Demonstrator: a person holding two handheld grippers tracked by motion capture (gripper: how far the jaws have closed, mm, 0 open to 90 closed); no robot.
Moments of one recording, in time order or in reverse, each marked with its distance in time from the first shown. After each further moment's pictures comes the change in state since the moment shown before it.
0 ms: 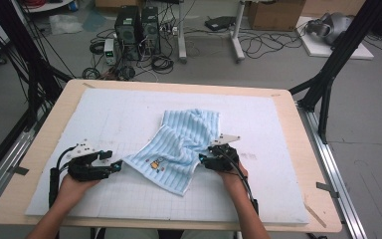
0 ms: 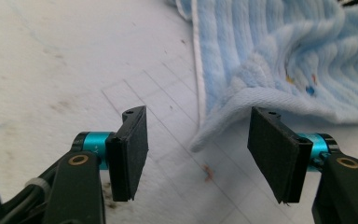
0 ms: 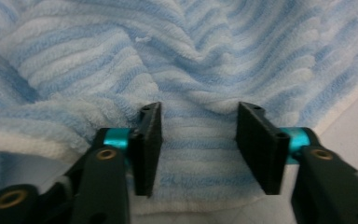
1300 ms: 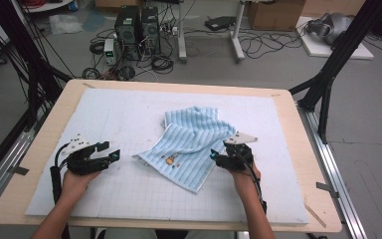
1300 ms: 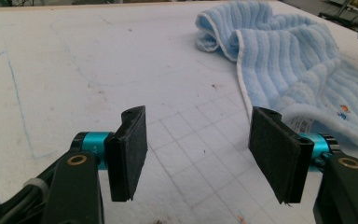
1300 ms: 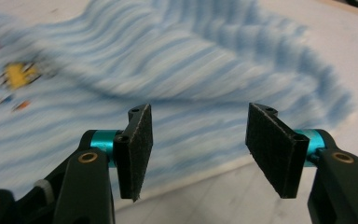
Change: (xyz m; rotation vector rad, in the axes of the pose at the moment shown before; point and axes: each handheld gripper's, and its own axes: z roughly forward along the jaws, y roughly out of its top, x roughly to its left) left arm 0.009 -0.004 0.006 -0.110 0.063 -0.043; right arm -0.009 -0.004 -0.040 -0.086 -0.099 0.002
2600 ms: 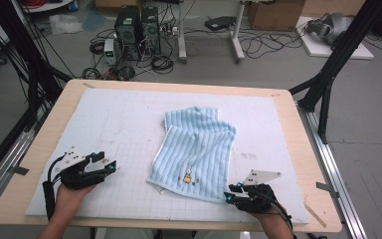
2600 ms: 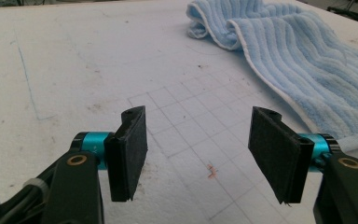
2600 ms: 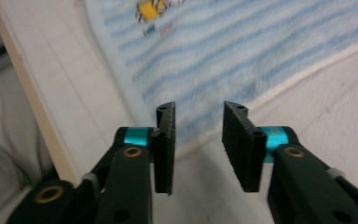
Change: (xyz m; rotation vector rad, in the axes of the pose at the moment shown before) left arm -0.020 -0.012 -0.026 -0.014 0.031 0.024; right arm 0.019 -0.067 -0.080 0.110 0.300 -0.010
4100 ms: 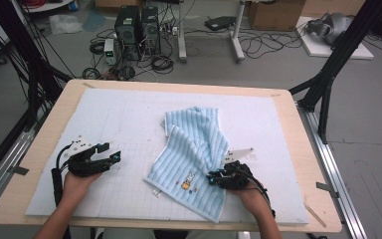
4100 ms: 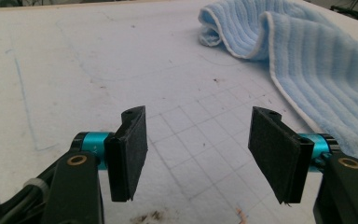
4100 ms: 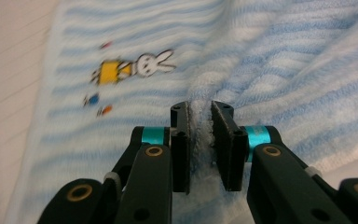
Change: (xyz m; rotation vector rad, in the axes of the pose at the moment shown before) left arm 0.012 0.017 0.034 0.024 -0.013 -0.012; right arm -0.023 0.043 0.058 0.069 0.129 -0.054
